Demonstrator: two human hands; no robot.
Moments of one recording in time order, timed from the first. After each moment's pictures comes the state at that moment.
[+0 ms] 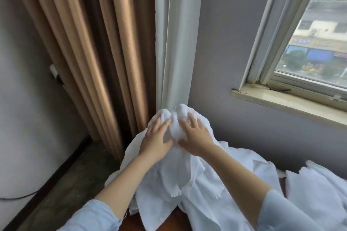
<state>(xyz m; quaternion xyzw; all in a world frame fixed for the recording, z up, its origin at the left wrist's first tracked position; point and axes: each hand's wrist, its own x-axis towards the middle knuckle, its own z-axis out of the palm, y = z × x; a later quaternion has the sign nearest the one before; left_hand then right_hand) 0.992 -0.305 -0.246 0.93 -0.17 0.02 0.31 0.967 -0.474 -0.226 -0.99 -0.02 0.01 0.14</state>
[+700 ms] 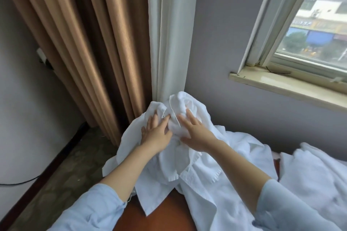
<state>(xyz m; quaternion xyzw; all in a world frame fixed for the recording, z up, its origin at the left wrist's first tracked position) 0.987 -0.320 -0.269 0.96 -0.11 -0.12 0.22 0.959 -0.501 -0.273 -0.97 -0.07 0.07 0.20</state>
